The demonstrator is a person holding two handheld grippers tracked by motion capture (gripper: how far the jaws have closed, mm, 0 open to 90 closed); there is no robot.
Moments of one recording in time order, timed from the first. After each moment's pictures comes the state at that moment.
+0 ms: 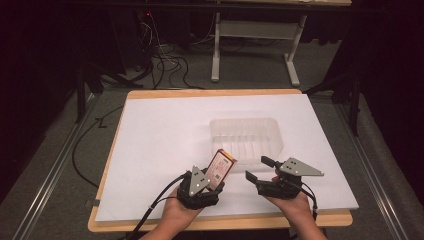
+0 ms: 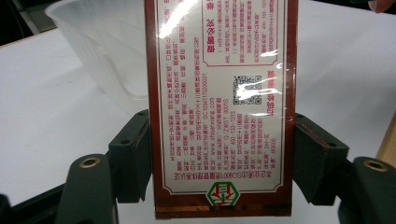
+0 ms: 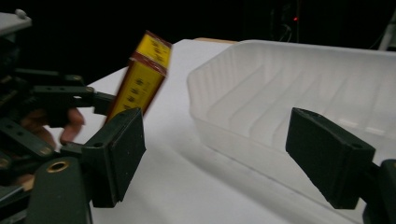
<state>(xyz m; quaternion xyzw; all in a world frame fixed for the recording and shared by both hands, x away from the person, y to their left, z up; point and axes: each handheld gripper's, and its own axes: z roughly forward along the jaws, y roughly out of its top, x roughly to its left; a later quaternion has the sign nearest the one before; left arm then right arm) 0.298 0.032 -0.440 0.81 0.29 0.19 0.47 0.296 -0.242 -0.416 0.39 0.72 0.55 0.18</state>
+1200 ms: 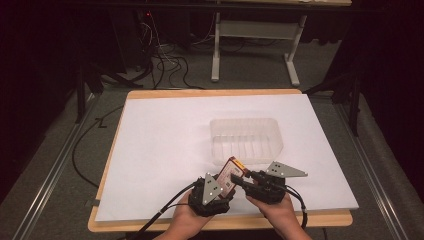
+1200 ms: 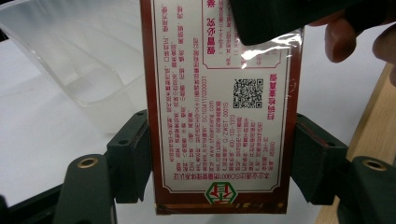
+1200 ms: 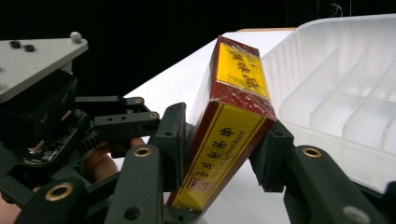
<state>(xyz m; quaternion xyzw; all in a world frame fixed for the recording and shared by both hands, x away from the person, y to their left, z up) 0.284 0.010 -0.446 0.82 0.27 0.19 0.47 0.292 -0.207 -0.423 0.38 0.71 0.58 0.10</state>
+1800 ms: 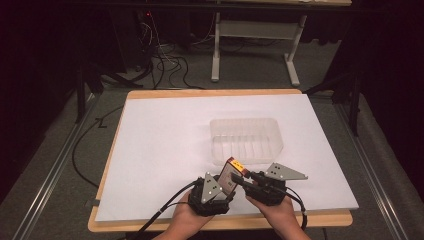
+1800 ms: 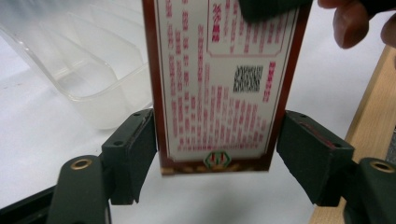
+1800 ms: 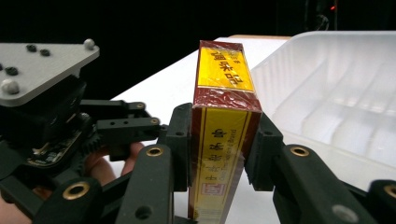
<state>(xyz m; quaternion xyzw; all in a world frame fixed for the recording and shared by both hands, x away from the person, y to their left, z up) 0.287 0.012 -0.448 0.82 0.27 0.17 0.47 0.286 -0.205 -0.417 0.38 0.71 0.58 0.13</state>
